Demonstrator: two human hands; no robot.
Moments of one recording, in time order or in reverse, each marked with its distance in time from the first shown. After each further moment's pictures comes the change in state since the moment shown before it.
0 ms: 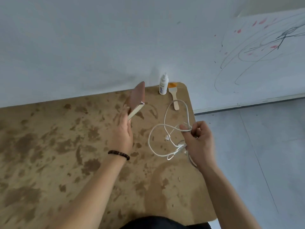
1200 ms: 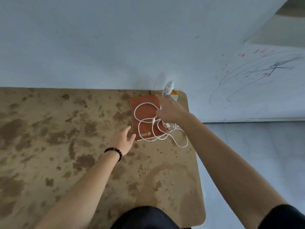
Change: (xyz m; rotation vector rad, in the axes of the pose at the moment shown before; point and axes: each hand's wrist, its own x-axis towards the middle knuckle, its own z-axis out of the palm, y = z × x) left_hand -0.014 -0.069 0.020 0.112 -0.602 -0.327; right_hand 0.084 -0.085 0.095 -1.001 -0.594 -0.309
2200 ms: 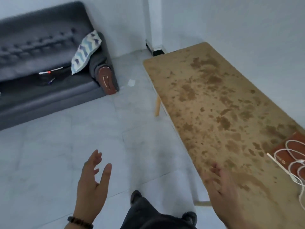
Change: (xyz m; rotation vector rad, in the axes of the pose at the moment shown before) left_hand -0.646 -0.028 0.170 -0.648 1.428 -0.904; right_hand -0.354 -0.003 0.211 0.321 -0.346 -0.716
